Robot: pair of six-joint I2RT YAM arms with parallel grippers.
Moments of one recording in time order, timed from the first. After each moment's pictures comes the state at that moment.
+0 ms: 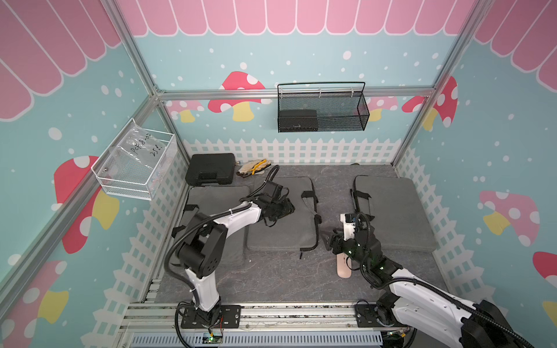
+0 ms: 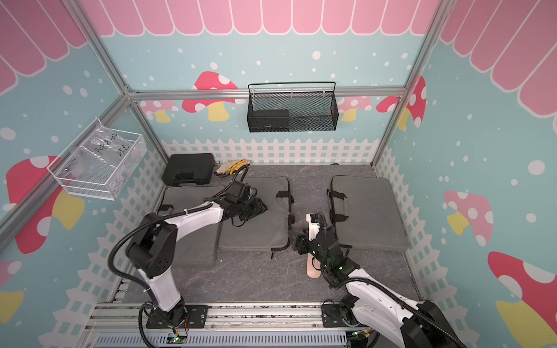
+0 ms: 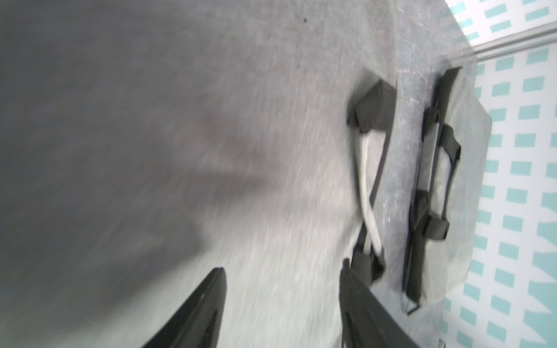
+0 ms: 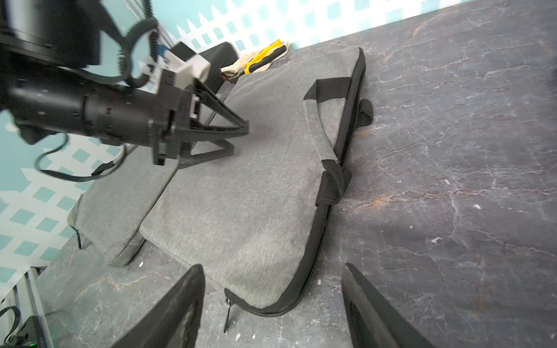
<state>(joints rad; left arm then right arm) -0.53 1.70 1.13 -0.28 0.17 -0.86 0.62 0.90 0.27 0.27 -0.02 0.47</state>
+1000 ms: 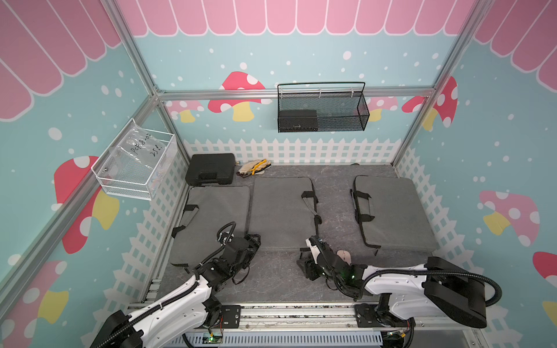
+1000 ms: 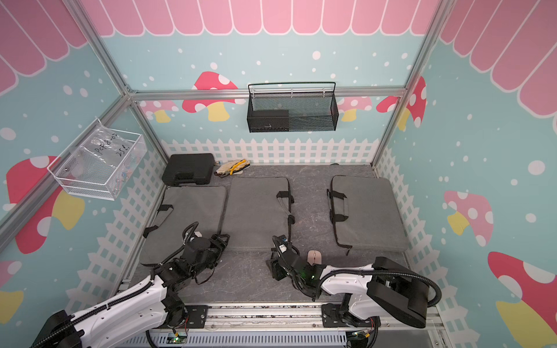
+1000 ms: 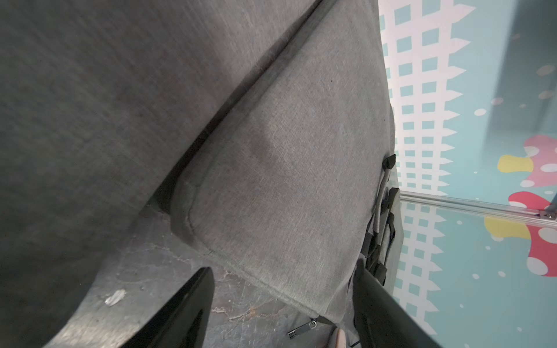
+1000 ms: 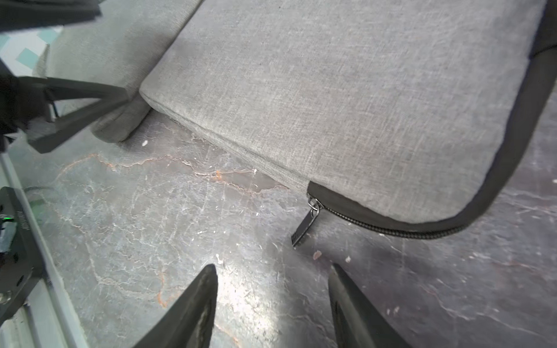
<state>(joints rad) -0.64 0.84 0.29 -0.09 -0.22 -1.49 1.09 1.32 0.35 0.30 0.20 0.58</state>
